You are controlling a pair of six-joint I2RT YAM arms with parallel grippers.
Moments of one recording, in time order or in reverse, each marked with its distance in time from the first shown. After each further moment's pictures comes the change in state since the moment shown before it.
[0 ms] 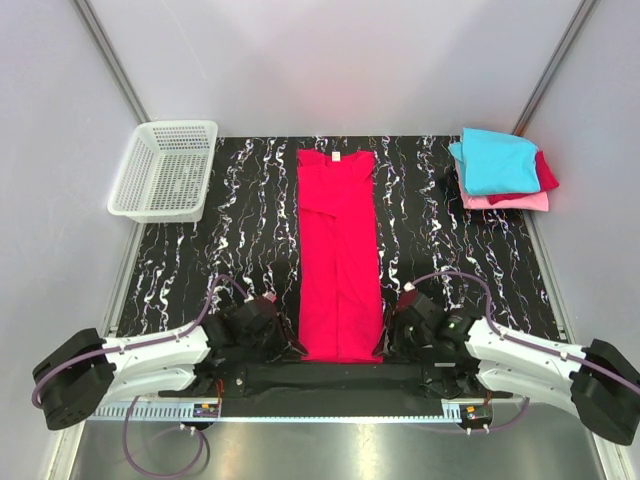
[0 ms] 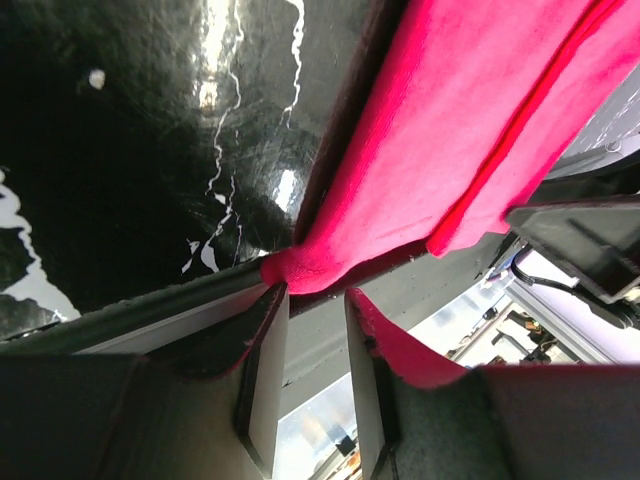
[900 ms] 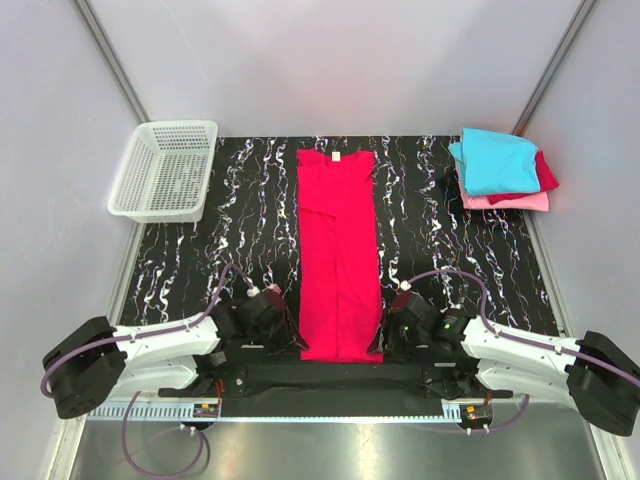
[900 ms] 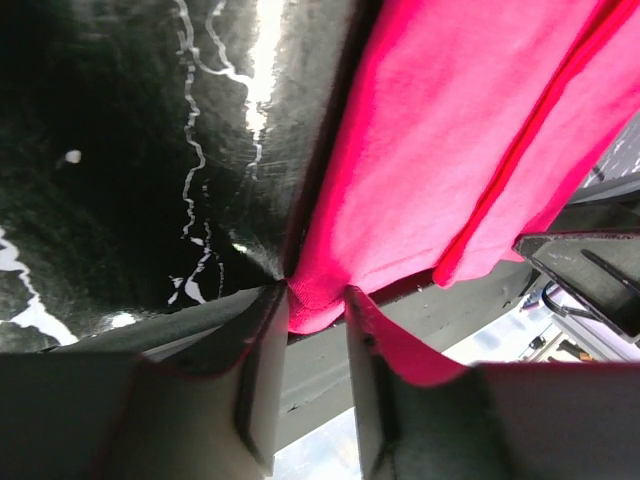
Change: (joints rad) left arm 0.000 0.111 0.104 -0.066 -0.073 0.097; right arm 0.072 0.069 0.012 0.072 0.062 0.044
